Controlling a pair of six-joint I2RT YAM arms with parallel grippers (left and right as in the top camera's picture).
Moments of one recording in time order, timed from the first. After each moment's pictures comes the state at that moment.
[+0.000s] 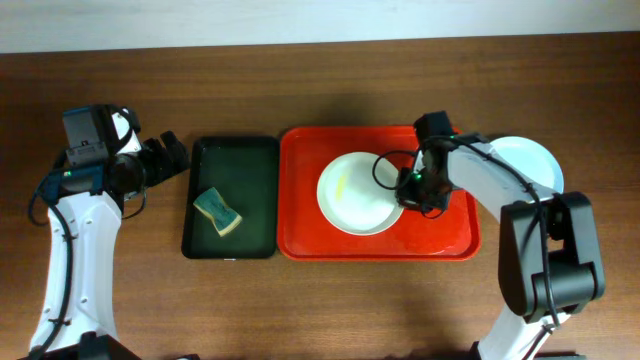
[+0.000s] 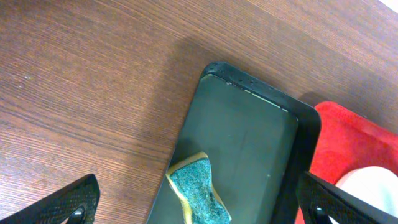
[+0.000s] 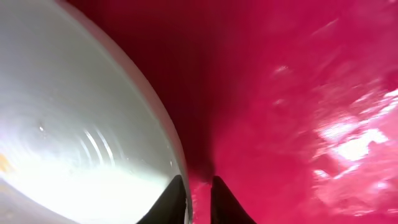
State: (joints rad) left arm 0.22 1.48 1.23 -0.75 0.20 -0.25; right arm 0.15 1.91 1.20 -0.80 -0.24 0.43
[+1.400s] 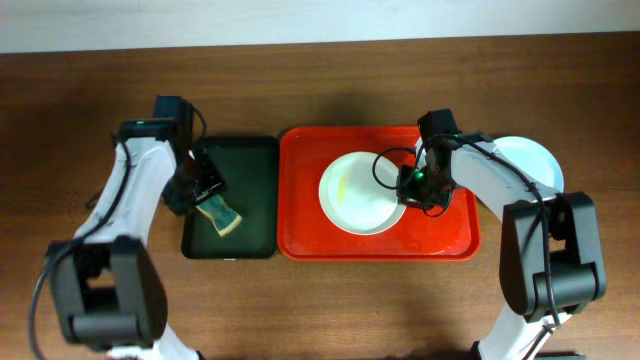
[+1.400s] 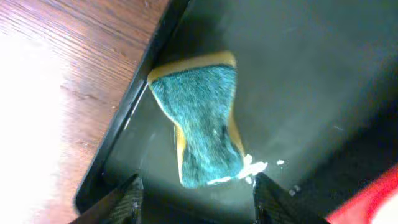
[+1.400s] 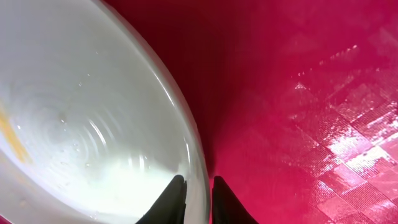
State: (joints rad) left arm 0.00 1.85 1.39 -1.12 0.05 -0.52; right arm 0.15 1.91 1.21 -0.78 -0.28 0.36
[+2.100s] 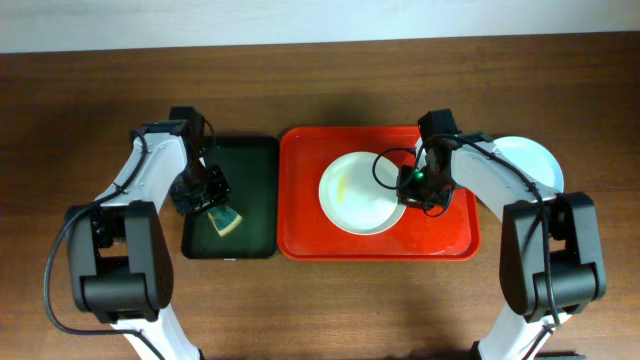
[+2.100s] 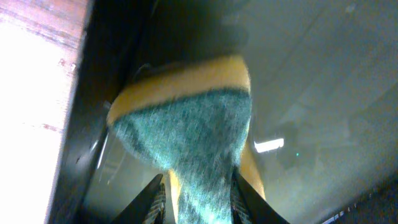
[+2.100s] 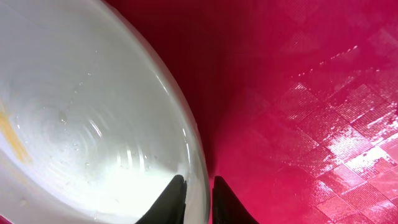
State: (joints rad) left arm -0.01 1.98 1.37 -1.06 0.07 -0.45; right arm 0.15 1.91 1.21 -0.78 -0.28 0.36
